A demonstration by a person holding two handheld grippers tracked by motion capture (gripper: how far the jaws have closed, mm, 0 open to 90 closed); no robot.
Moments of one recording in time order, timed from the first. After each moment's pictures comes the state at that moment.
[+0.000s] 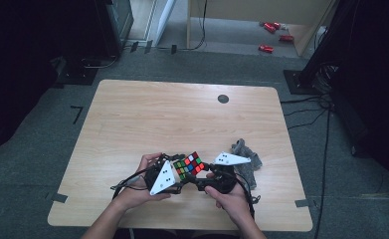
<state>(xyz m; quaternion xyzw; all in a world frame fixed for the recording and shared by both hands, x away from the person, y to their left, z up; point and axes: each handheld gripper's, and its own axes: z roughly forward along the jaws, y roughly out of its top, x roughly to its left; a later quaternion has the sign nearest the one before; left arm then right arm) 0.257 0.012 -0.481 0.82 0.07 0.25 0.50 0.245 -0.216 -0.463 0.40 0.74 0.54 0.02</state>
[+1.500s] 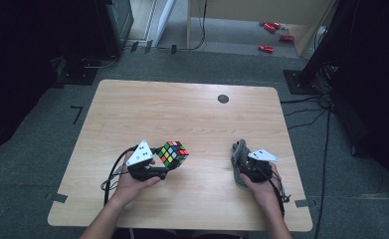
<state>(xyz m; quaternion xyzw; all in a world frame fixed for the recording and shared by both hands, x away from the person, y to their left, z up) 0.288 0.054 -0.465 0.80 0.24 0.12 0.54 0.273 -0.326 -0.514 0.53 0.73 0.36 0.24</state>
